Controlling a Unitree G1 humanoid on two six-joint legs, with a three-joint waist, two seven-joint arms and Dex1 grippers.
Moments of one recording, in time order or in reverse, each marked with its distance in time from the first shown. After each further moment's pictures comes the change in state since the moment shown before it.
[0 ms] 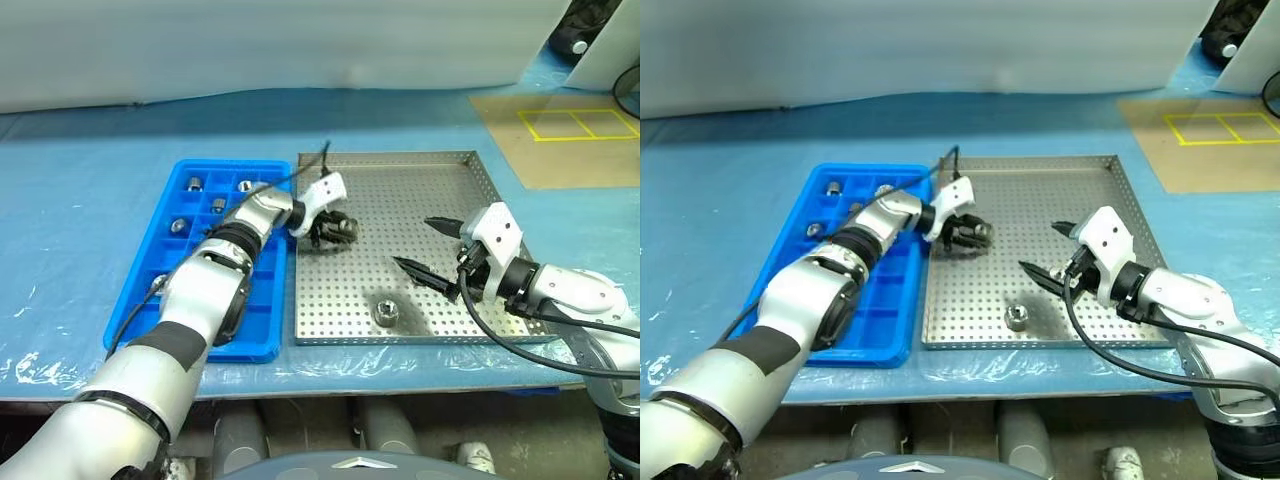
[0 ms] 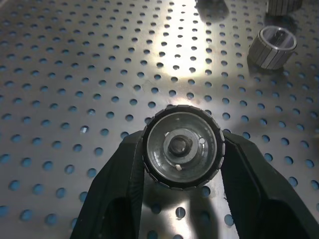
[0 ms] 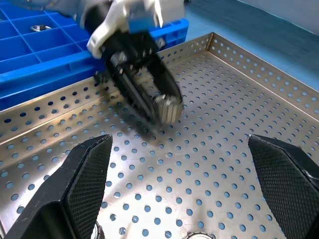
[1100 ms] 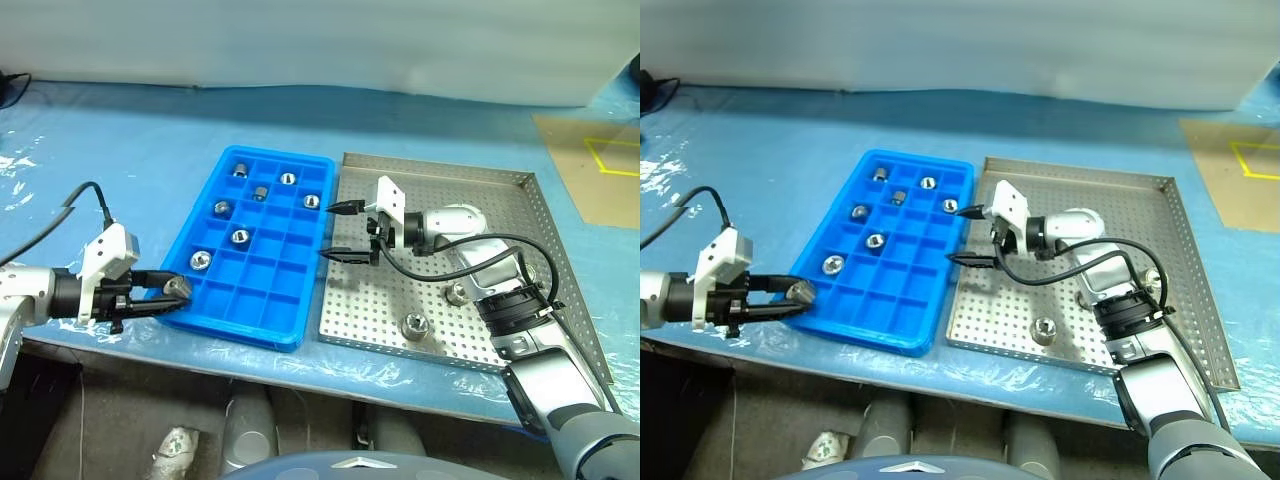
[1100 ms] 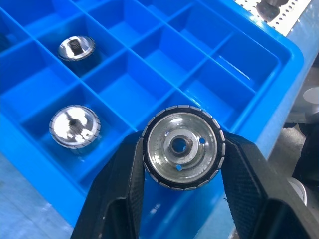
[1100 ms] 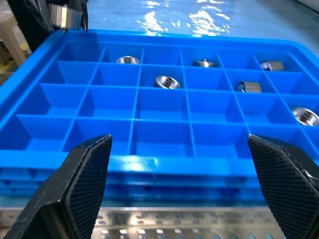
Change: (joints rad) left arm 1.237 0.777 0.404 -1.556 -0.526 0.721 -0.174; right arm -0.549 0.272 0.378 0.717 -0.184 -0.388 0.414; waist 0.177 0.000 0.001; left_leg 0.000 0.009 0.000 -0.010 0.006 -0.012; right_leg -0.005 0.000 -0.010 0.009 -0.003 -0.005
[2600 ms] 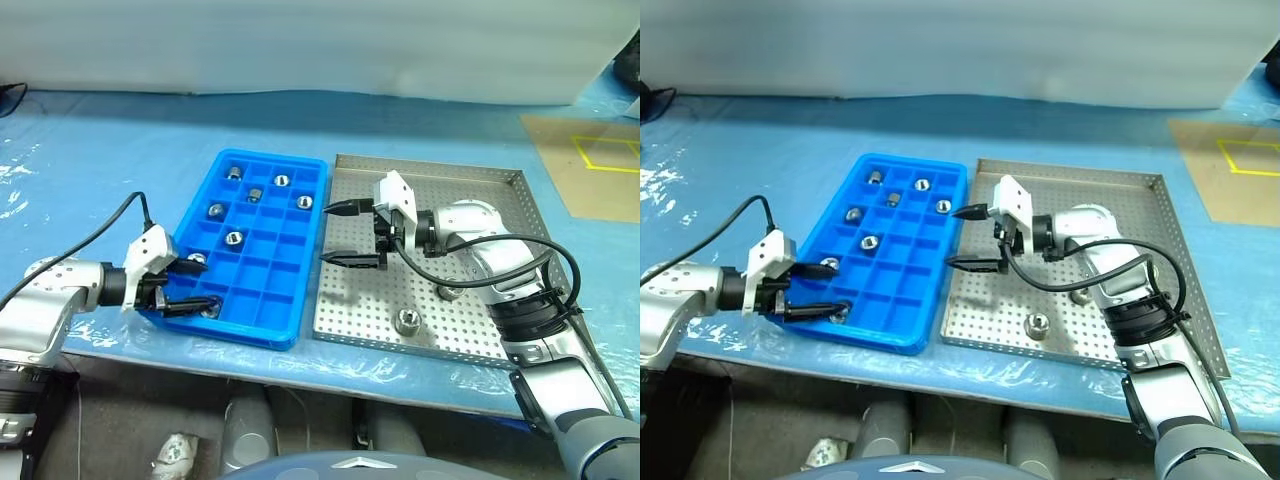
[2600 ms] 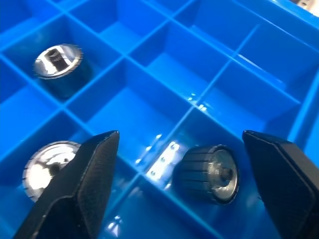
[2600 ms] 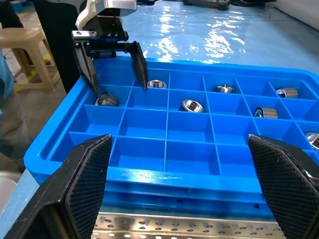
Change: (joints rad) left arm -0.207 -0.026 -0.272 0.275 0.040 -0.187 0.113; right arm 0.036 -0.038 -0.040 -0.165 0.079 0.125 0.041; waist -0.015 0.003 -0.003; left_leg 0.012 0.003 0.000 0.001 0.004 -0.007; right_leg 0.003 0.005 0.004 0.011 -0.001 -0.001
